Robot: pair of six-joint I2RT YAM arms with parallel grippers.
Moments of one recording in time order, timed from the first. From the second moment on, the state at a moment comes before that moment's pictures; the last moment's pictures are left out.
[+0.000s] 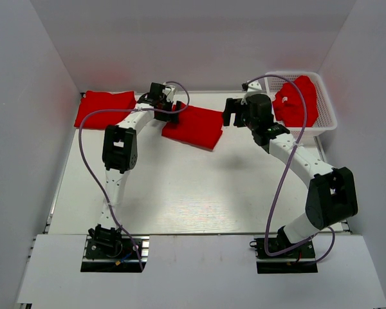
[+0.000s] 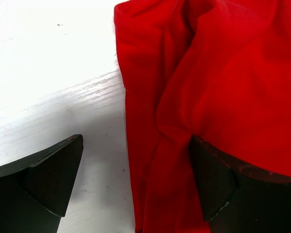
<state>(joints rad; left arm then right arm) -0.27 2.48 2.11 -0.49 0.12 0.04 0.41 1.53 1.17 -0.01 0.03 0.19</state>
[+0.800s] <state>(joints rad) -0.26 2.34 1.79 -0.25 0.34 -0.01 0.41 1.52 1.11 -0.01 0.09 0.23</state>
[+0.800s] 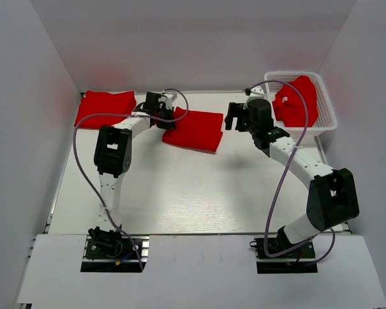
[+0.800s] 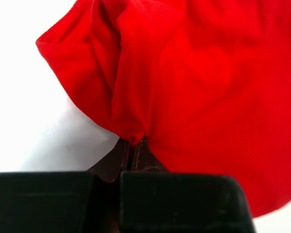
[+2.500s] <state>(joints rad) -0.02 2.13 2.14 -0.58 0.06 0.35 0.41 1.09 0.79 -0.01 0.32 0.28</state>
